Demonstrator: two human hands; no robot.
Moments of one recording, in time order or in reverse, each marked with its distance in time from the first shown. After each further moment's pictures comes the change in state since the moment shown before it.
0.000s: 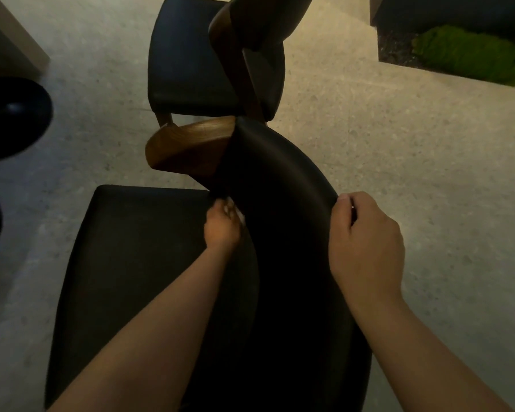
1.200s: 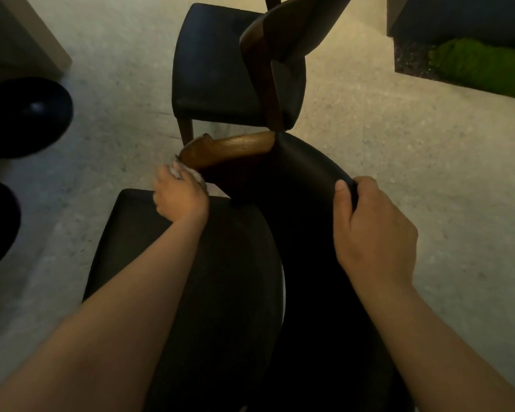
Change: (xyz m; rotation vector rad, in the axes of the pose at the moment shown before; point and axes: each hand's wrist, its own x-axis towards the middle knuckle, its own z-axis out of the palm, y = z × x) left_hand 0.044 0.039 -0.101 -0.010 0.637 -0.103; right_hand 0.025 -0.037 0.026 -0.238 0.037 -0.162
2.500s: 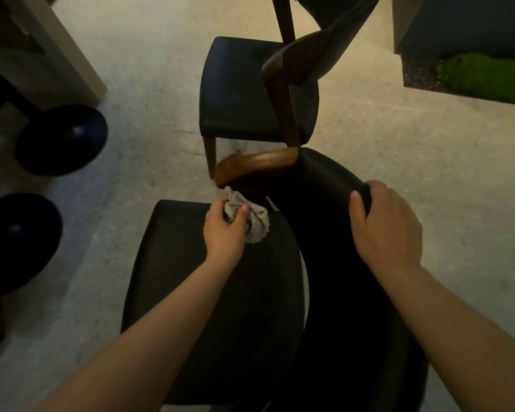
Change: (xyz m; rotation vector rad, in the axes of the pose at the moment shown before) left_hand -0.059 -0.015 -0.079 -0.329 -0.531 0.131; right_hand -0.002 -0.005 -0.010 0.002 -0.097 -0.028
